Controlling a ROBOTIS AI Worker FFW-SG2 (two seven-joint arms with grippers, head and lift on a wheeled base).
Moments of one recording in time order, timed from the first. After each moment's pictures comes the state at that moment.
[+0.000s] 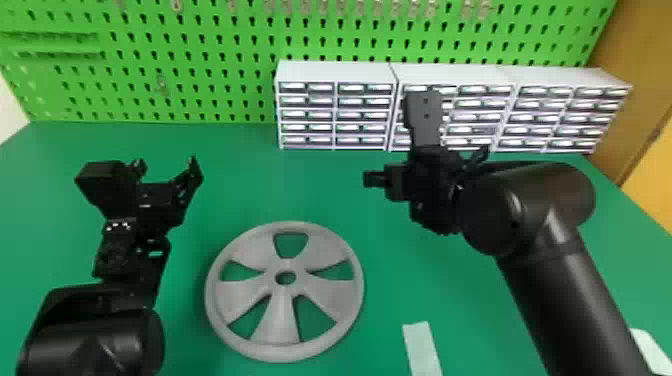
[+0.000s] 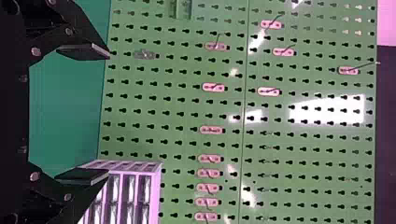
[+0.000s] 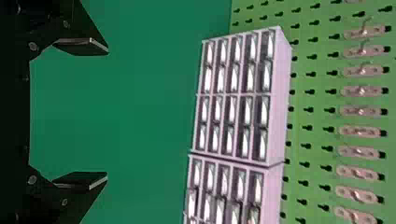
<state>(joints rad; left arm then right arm) -0.11 0.01 0.11 -1.54 0.06 -0.06 -0.05 -0.47 -0.11 0.30 -1.73 -0.50 1.10 -0.43</state>
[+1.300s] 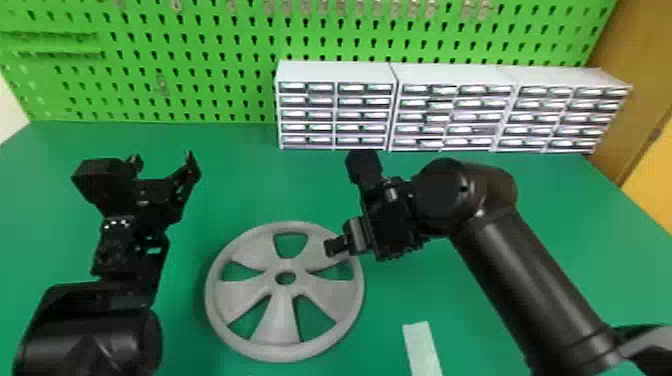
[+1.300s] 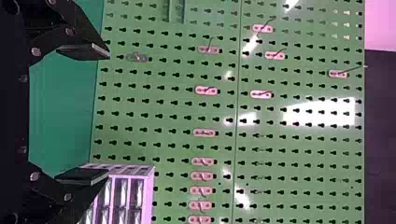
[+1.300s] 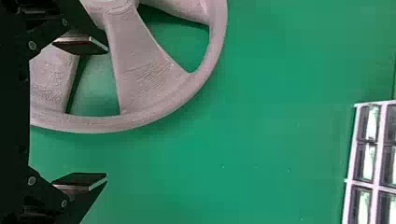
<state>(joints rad) -0.10 0.05 0.08 -1.54 0.09 -0.08 -0.01 -0.64 -0.06 0.42 -1.33 -0.79 1.33 -0.47</state>
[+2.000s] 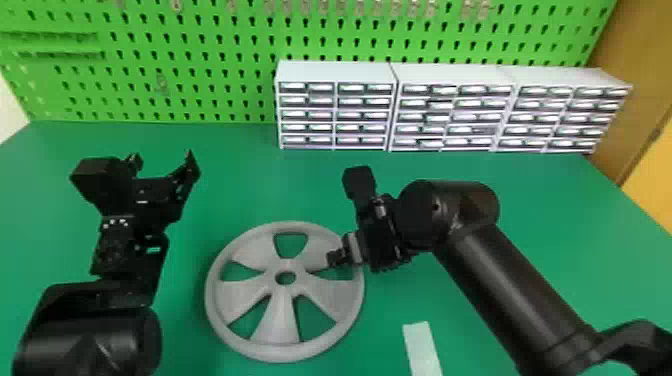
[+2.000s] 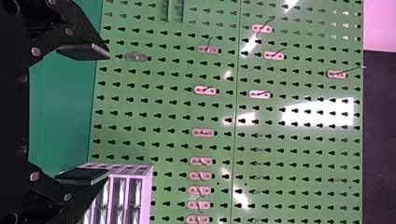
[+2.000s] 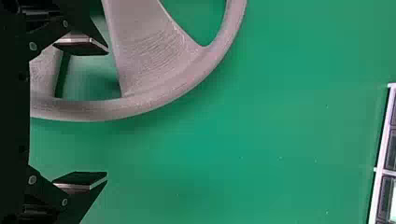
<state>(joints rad) -0.10 0.05 0.08 -1.55 0.09 -0.08 -0.01 -0.66 -0.04 0.49 -1.19 -0.73 1.22 -0.47</state>
